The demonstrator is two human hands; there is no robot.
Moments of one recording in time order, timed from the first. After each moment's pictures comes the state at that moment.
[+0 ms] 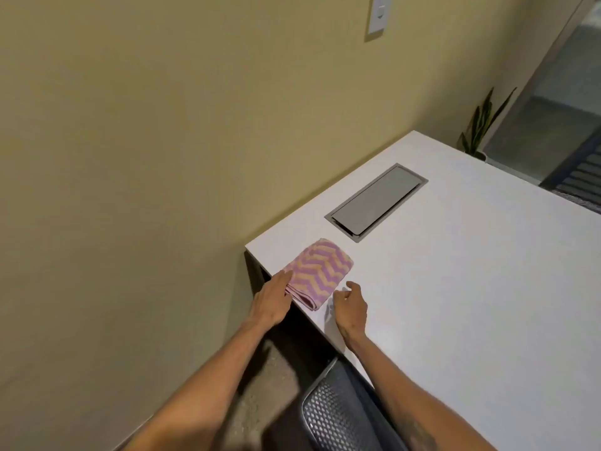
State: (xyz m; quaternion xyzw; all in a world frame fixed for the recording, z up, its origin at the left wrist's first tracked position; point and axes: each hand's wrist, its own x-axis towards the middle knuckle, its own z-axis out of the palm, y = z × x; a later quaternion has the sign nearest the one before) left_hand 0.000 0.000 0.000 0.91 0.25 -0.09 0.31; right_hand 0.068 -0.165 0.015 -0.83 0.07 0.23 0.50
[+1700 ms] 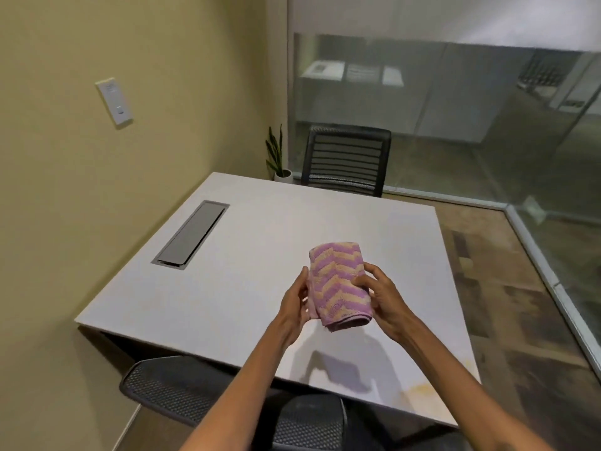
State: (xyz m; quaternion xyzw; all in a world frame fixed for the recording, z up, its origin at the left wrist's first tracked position) left_hand -0.016 -0.443 0.182 0.55 0.14 -0.22 0.79; right_hand -0.034 -0.638 0.224 -0.63 0.15 0.10 0.76
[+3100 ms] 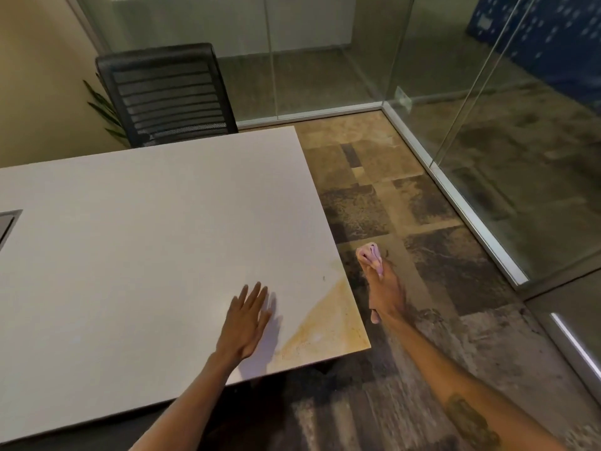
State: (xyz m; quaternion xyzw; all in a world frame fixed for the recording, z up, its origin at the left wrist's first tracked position) left_hand -0.044 -0.662 -0.008 0.93 -0.29 -0.19 0.11; right_hand -0.153 -0.964 0.038 -0.75 0.37 -0.08 0.54
